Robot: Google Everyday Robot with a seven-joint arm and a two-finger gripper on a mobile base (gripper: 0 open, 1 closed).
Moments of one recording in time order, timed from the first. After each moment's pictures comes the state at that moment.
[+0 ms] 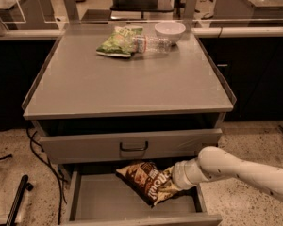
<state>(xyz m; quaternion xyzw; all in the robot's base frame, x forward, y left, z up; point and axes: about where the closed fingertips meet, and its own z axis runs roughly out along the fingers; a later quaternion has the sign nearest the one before) 0.499 -0.106 0.452 -0.69 0.64 0.16 0.29</state>
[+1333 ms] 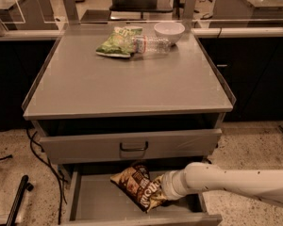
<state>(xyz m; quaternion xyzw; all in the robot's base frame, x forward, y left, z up) 0.488 -0.068 0.424 -0.71 0.63 0.10 0.29</state>
